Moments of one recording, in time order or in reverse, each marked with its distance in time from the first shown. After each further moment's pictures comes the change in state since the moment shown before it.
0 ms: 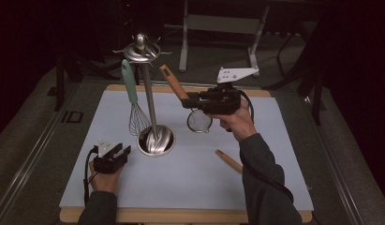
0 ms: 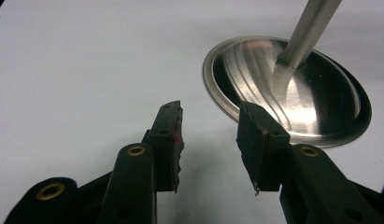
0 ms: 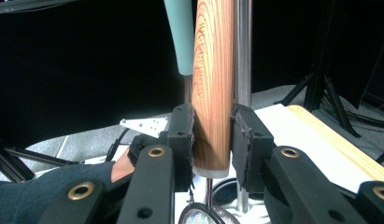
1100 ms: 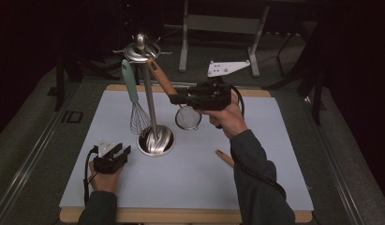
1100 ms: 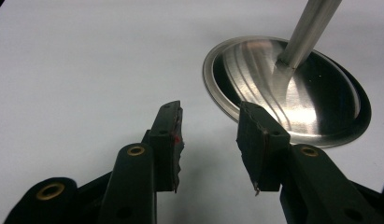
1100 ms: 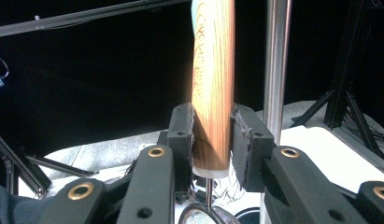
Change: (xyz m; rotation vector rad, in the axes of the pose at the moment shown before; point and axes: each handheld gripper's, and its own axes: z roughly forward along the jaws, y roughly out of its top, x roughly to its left) left arm 0.000 0.000 0.000 0.001 -0.001 0.000; right arm 0.009 0.020 0.019 -0.045 0.065 -0.004
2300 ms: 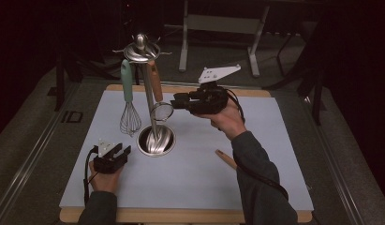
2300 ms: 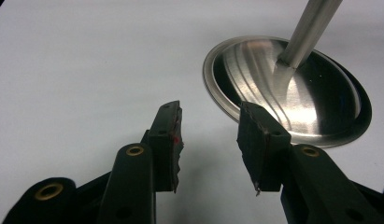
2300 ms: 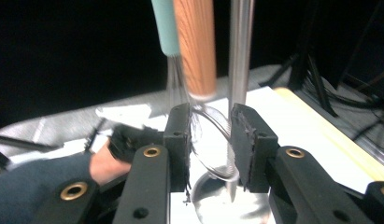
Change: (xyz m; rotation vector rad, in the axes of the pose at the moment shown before) left arm 0.000 0.000 0.000 0.001 0.000 0.000; right arm -0.005 -0.014 0.011 0.150 -0.144 -0.014
